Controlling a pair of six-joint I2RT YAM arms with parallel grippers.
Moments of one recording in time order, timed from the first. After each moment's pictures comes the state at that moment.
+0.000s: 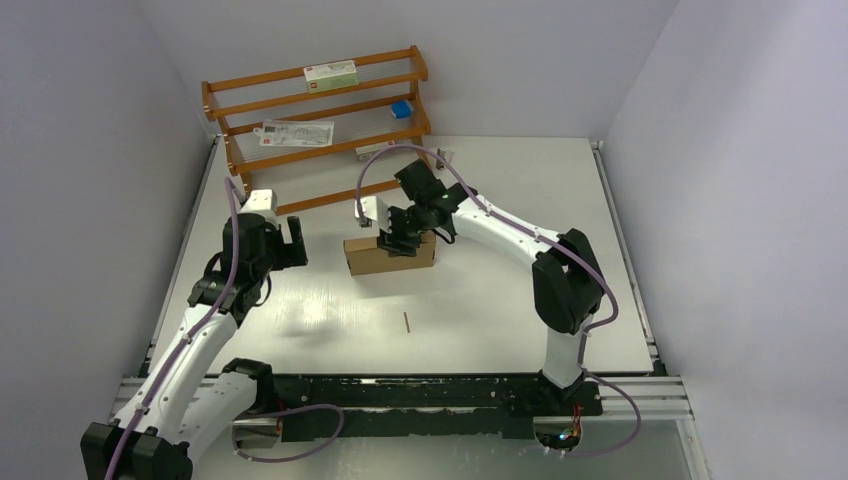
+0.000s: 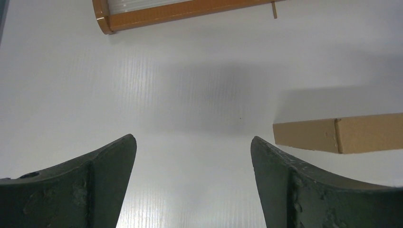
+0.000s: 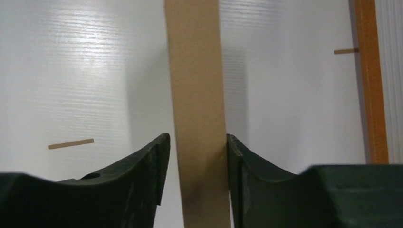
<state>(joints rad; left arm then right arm) -0.21 0.83 0.66 -0.36 -0.20 -0.20 0.73 1.87 1.52 -0.59 -0.52 -0.83</state>
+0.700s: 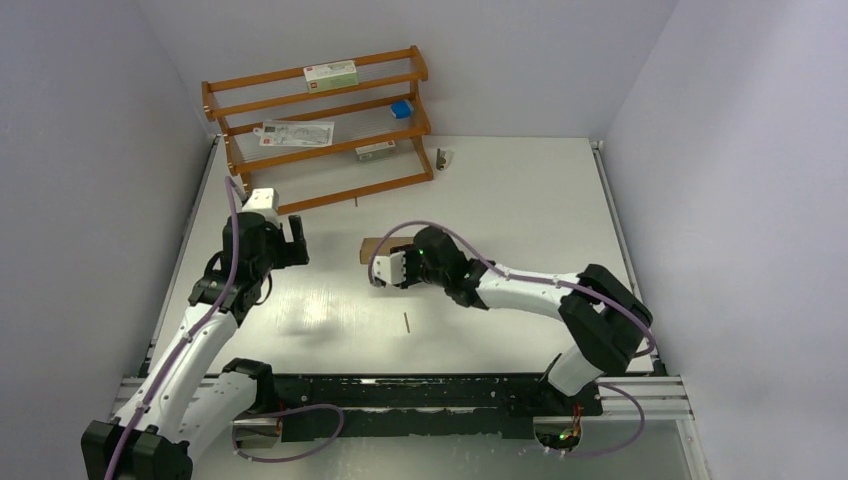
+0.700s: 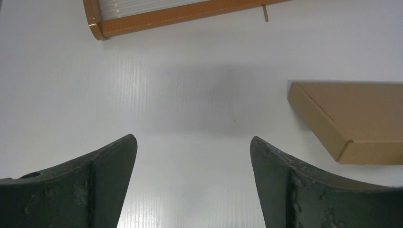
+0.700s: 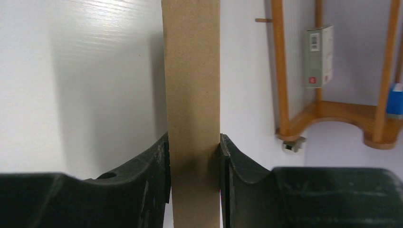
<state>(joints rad) -0.21 0.84 0.66 -0.34 -0.18 -0.20 0.87 1.56 0.88 0.06 -0.07 -0.97</state>
